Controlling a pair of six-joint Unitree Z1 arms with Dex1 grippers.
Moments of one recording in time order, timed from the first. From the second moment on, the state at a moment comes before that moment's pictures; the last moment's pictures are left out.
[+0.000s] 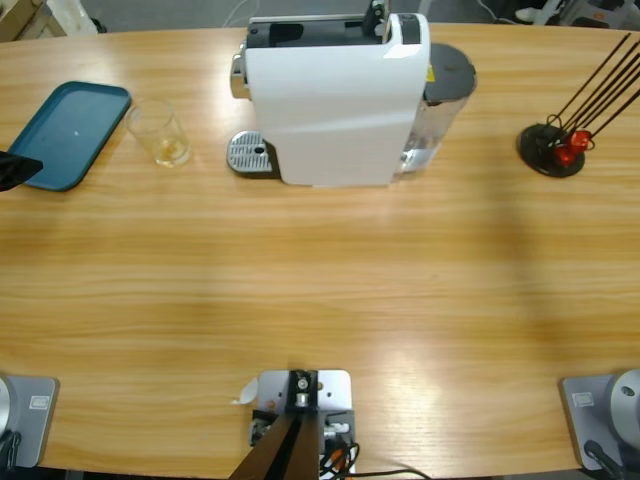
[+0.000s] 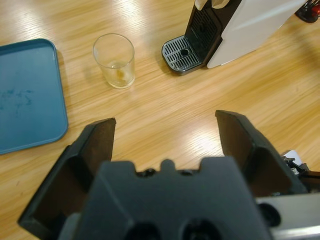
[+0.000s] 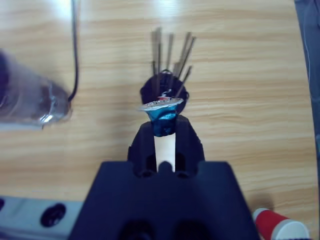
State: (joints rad) arm 0 -0.70 0.99 -0.85 0.56 0.10 -0.25; arm 1 0.23 1.23 -1.24 0.92 -0.19 0.13
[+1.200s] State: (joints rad) arm 0 -0.76 0.99 -0.84 0.55 0.10 -0.25; arm 1 1.12 1.74 -1.91 1.10 -0.20 -0.36
